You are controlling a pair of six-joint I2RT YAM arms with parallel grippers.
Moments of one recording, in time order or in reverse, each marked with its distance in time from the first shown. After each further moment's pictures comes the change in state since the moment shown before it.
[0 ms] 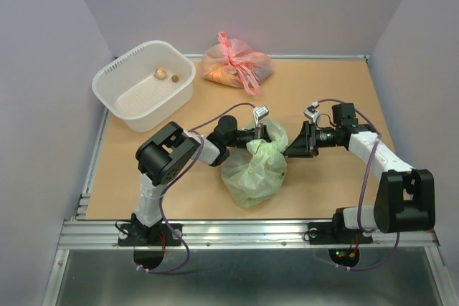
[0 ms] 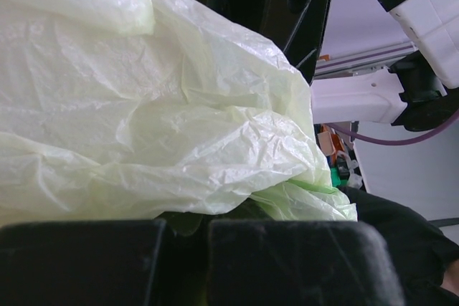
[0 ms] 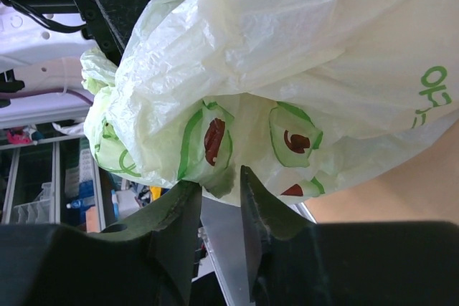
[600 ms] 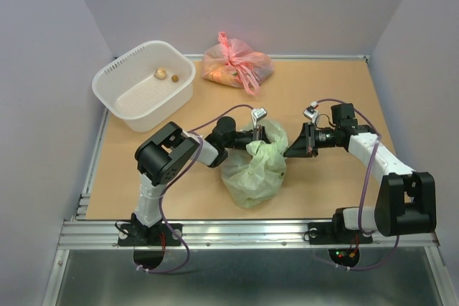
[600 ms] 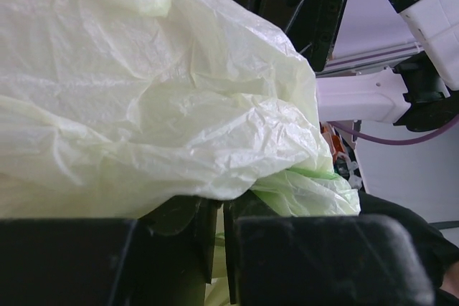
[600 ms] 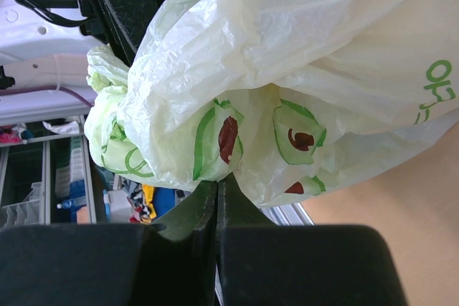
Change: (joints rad) left arm 0.009 0.003 -0.018 -0.005 0.006 0.008; right arm 0.010 -0.016 -0.009 0.011 0.016 0.001
